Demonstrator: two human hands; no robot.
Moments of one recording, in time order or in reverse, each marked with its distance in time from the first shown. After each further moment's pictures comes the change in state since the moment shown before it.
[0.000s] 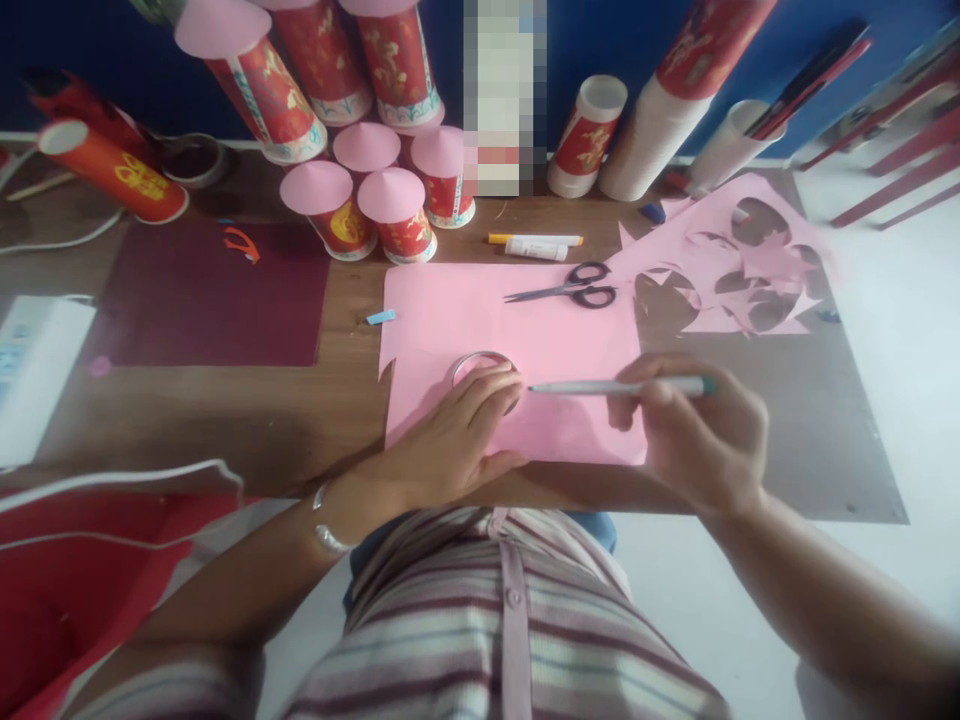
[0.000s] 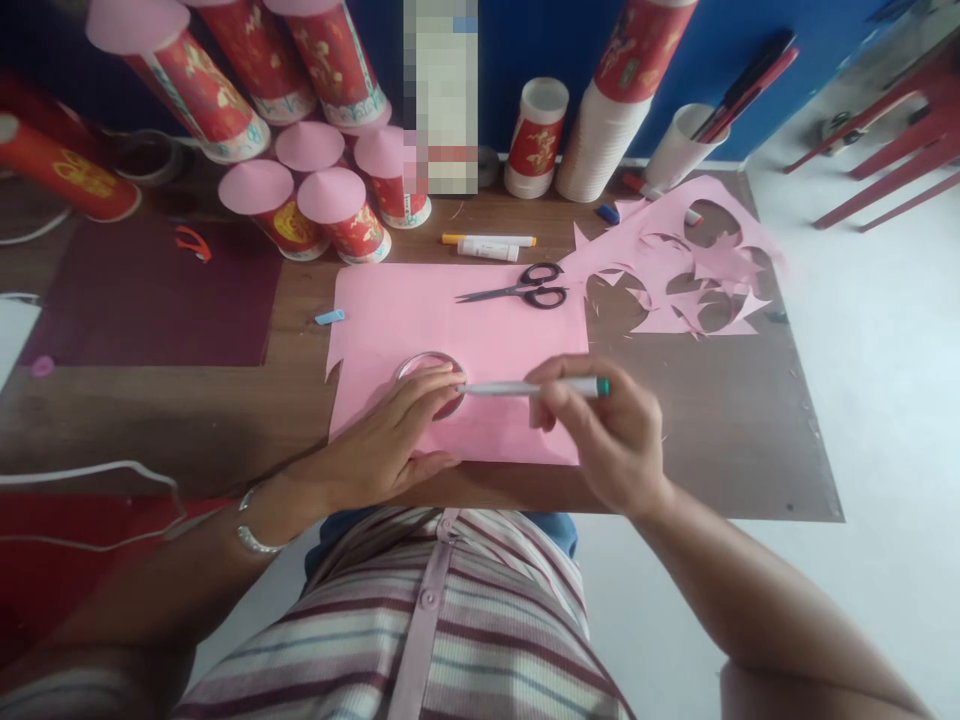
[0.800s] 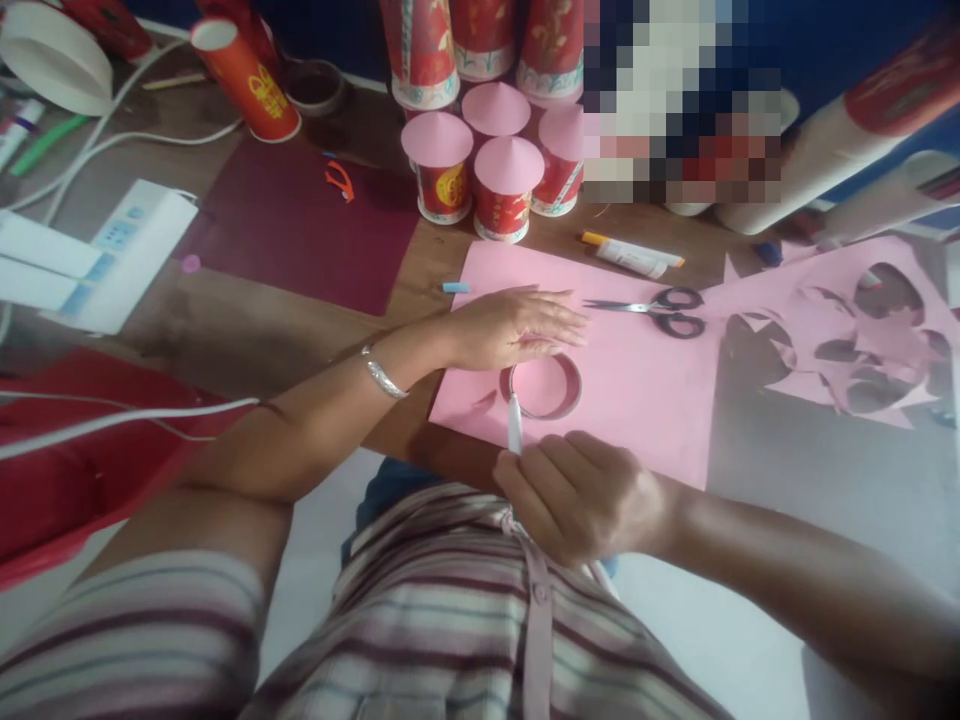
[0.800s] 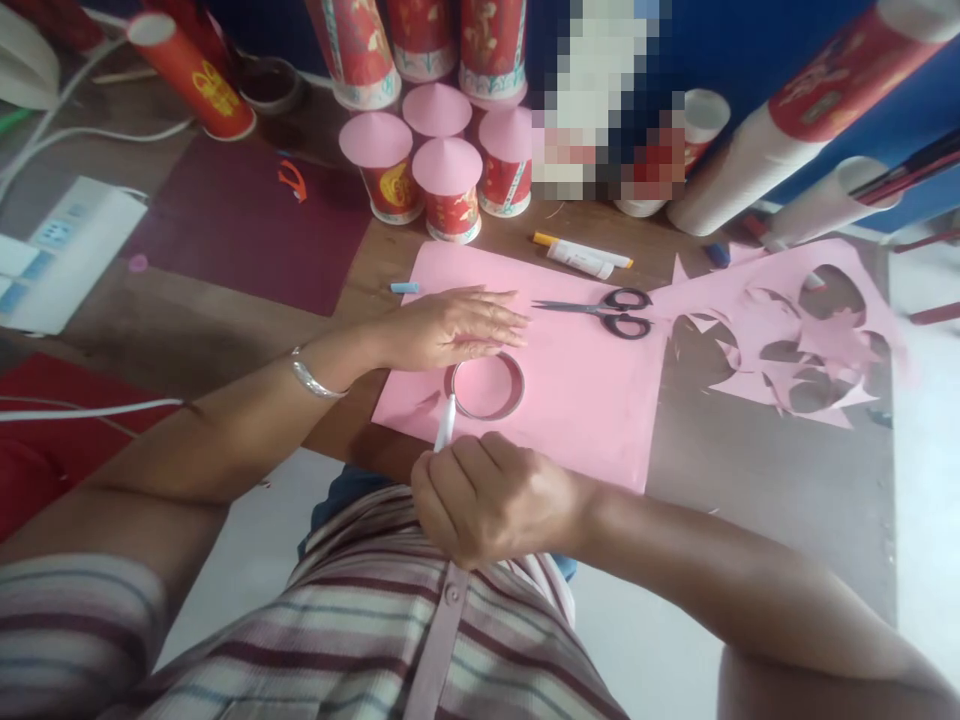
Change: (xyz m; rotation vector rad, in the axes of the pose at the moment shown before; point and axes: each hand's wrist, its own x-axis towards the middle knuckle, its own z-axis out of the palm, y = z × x) left_hand 0.044 -0.088 -0.034 -0.212 -0.103 -0.075; right_hand 0.007 -0.006 0.086 -0.765 -0.526 -1.254
